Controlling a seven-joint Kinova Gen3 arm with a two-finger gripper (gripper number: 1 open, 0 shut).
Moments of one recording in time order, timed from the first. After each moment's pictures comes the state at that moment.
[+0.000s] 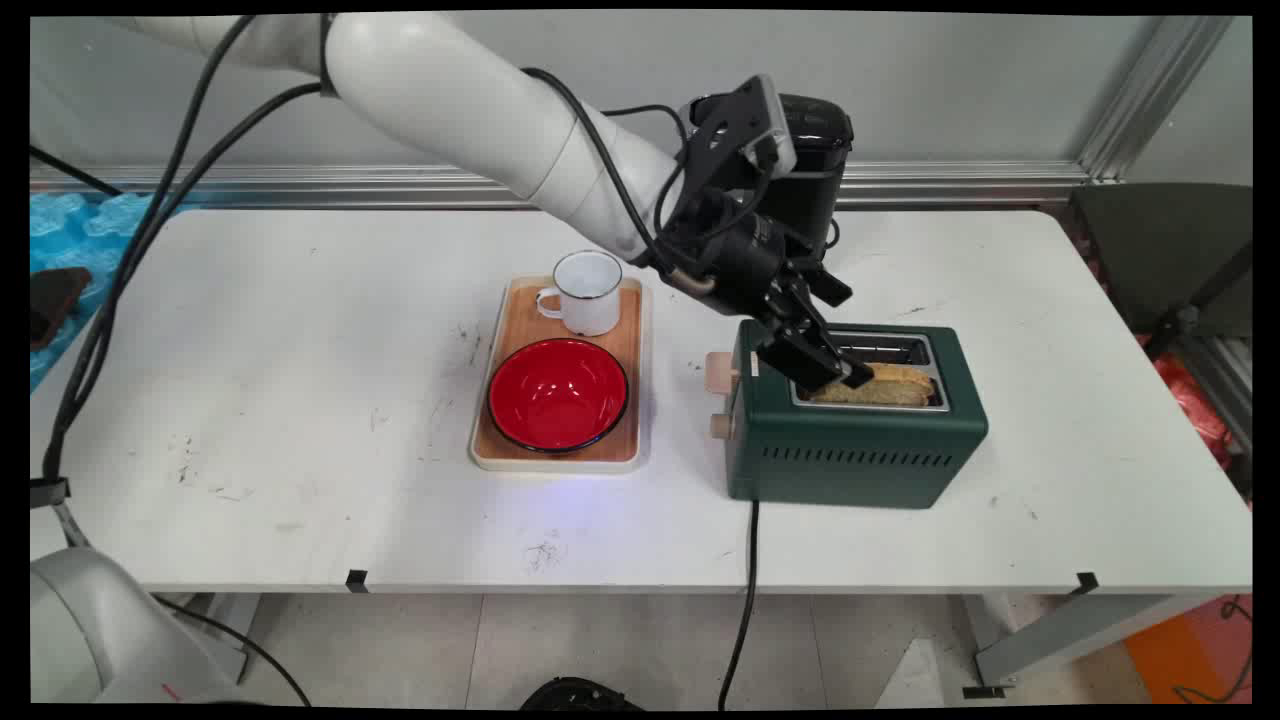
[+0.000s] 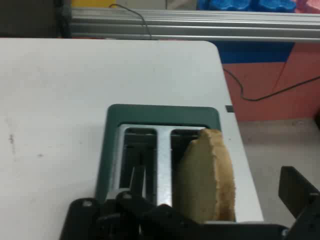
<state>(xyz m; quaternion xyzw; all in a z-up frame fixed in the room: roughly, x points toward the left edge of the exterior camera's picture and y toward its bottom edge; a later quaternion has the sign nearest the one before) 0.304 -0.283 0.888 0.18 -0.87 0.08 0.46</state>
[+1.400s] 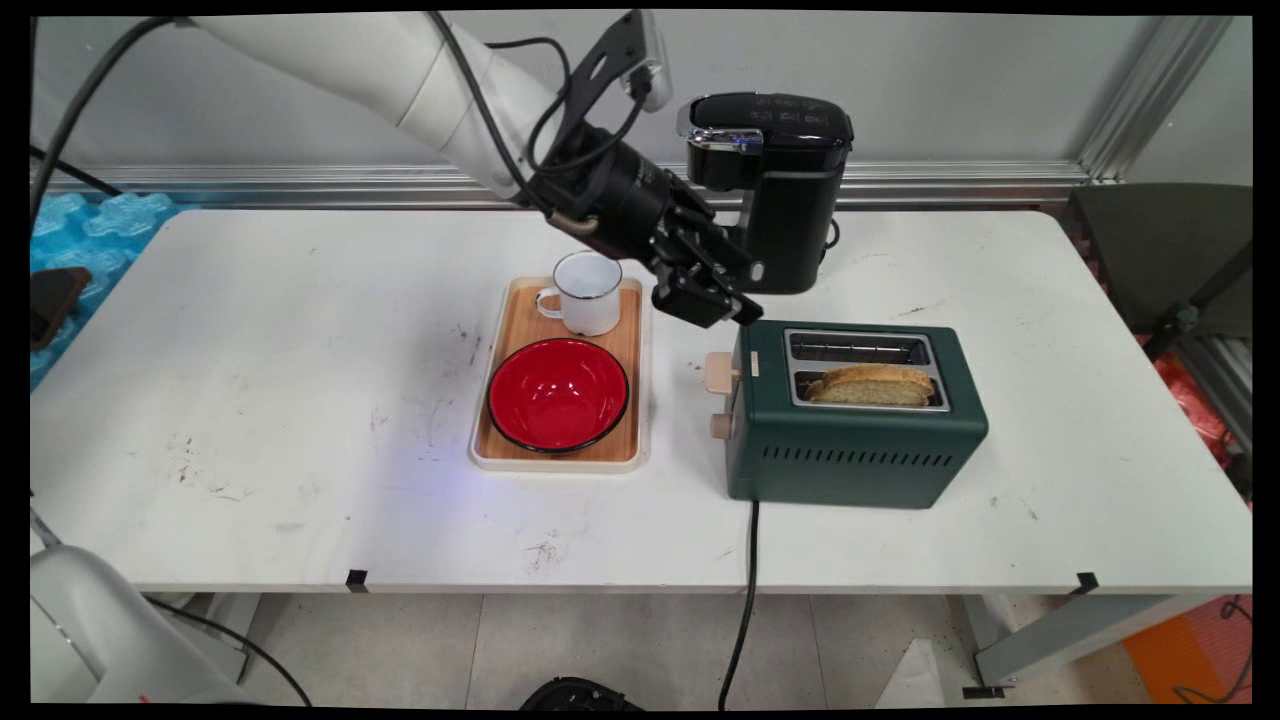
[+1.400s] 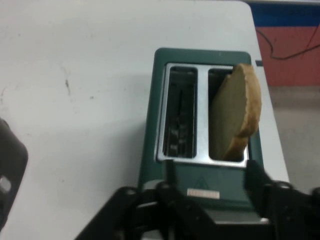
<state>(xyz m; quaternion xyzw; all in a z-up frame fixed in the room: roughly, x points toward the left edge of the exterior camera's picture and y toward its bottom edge) 0.380 -0.266 0.926 0.21 -0.88 0.11 0.41</state>
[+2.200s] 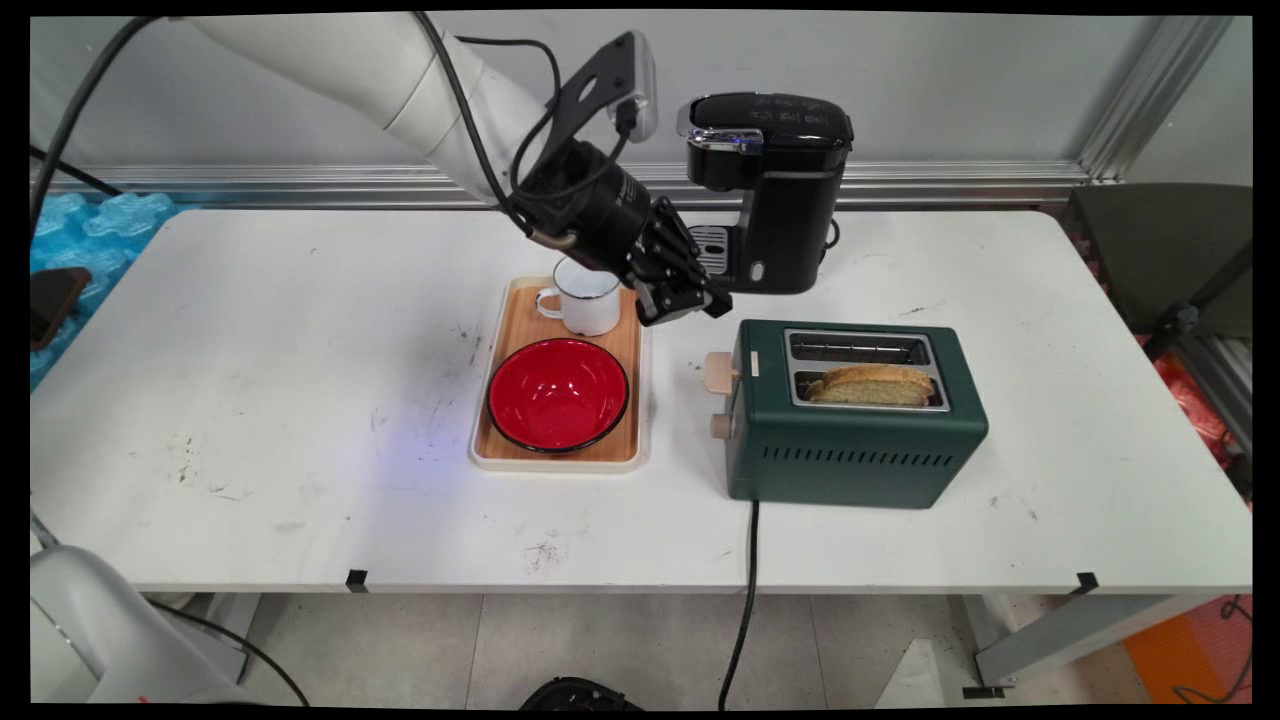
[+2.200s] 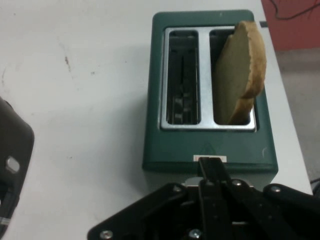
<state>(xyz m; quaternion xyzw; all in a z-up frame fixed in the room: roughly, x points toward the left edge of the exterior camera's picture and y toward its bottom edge) 0.385 -0.264 0.922 0.18 -0.91 0.12 0.37</state>
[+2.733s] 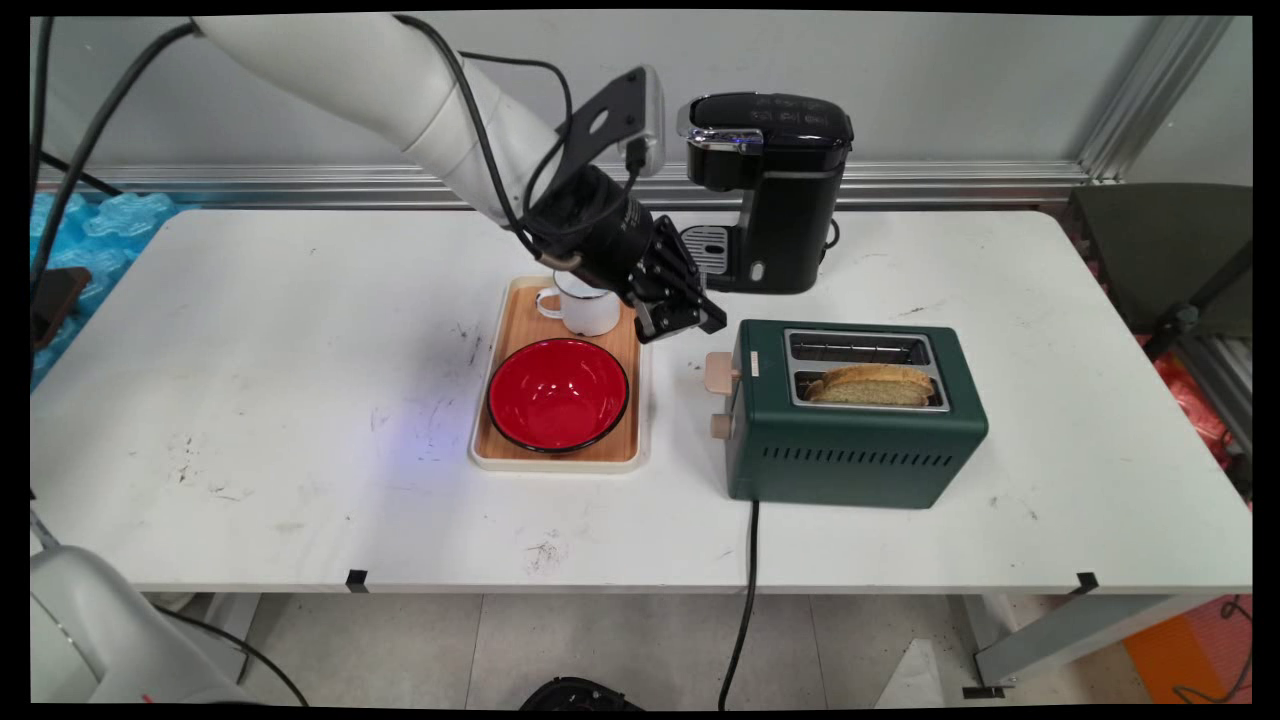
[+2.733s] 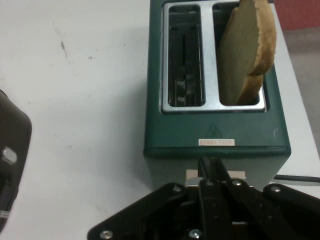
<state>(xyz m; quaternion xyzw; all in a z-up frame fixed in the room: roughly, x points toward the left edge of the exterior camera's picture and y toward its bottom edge) 0.380 -0.268 0.904 0.17 -0.92 0.12 0.35</state>
